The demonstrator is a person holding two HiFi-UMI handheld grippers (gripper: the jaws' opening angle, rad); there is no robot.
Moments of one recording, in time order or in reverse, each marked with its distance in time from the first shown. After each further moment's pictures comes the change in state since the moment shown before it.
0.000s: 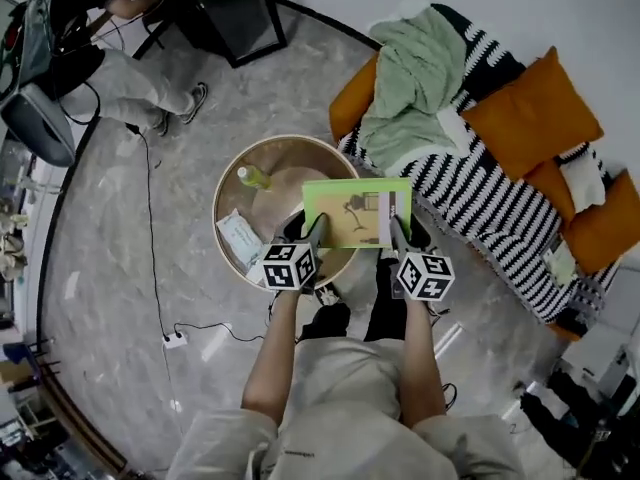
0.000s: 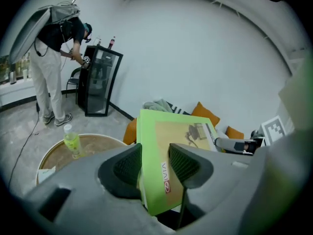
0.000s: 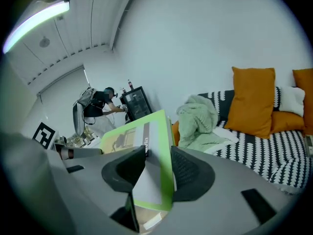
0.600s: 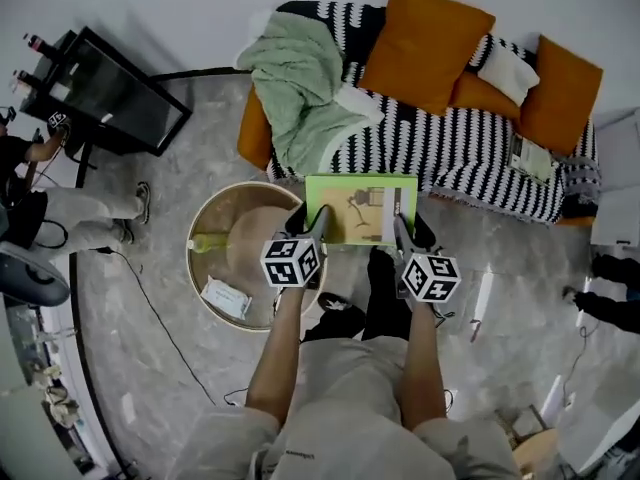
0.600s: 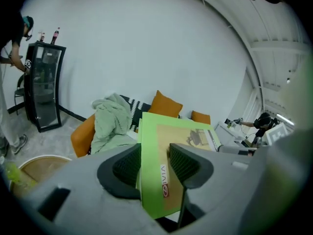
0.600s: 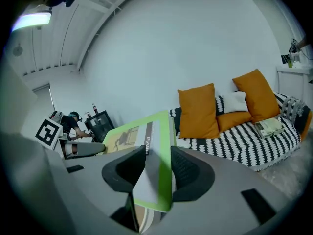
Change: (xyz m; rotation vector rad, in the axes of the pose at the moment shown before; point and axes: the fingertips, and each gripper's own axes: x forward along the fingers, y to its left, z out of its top) left arm 0.090 -0.197 0.008 0.280 0.106 -0.359; right arm -0.149 -0.139 0.000 0.229 -0.237 -0.370
